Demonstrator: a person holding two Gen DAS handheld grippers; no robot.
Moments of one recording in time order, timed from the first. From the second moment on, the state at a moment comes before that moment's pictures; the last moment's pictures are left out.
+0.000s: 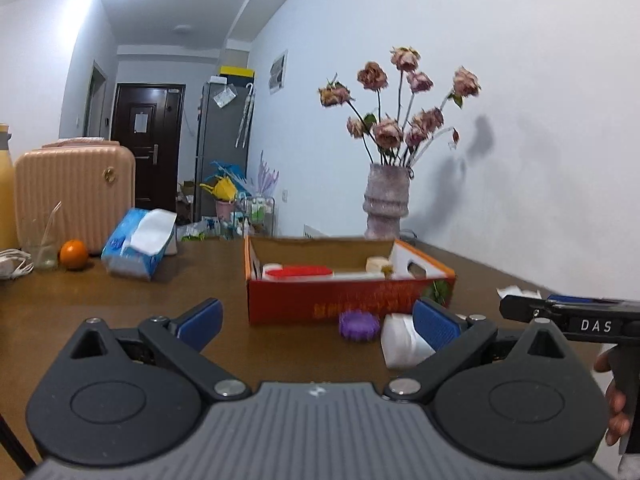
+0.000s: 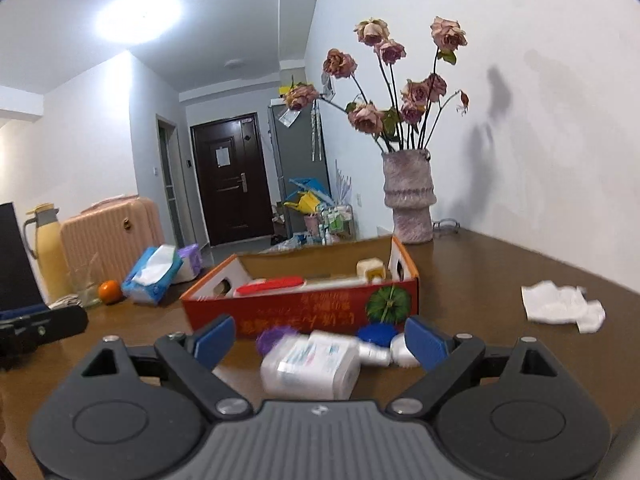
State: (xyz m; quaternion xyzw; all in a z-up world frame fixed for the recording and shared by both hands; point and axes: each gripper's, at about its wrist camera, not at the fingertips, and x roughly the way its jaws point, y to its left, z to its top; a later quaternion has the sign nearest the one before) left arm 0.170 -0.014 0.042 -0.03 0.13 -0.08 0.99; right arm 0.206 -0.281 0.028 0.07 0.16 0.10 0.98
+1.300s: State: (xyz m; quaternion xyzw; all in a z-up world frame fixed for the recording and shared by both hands) left arm 0.278 -0.052 -0.003 0.06 0.25 -0.10 0.96; right arm 0.261 -0.325 -0.020 0.03 0.24 0.06 0.97
